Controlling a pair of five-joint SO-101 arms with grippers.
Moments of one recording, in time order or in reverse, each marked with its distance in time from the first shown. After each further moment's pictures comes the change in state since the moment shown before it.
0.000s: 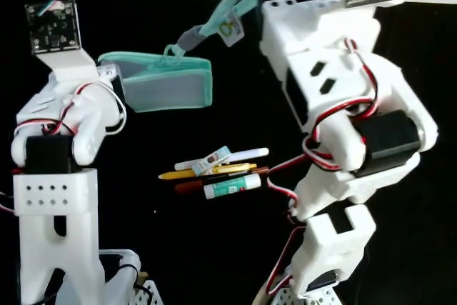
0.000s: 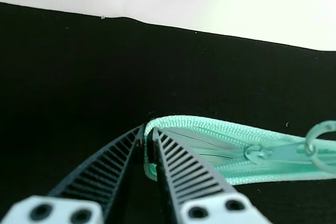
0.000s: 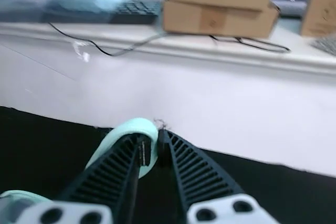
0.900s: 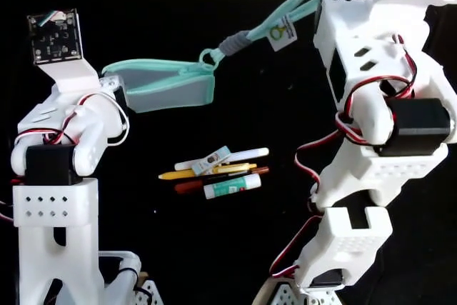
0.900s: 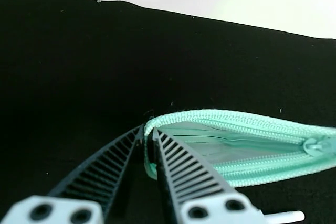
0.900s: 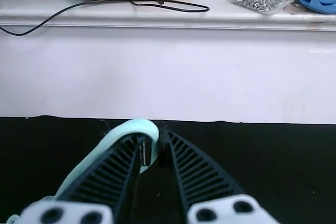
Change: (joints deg) left arm 0.1 -0.2 1.1 3.9 1.0; right arm 13.1 0.0 3.1 3.4 0.0
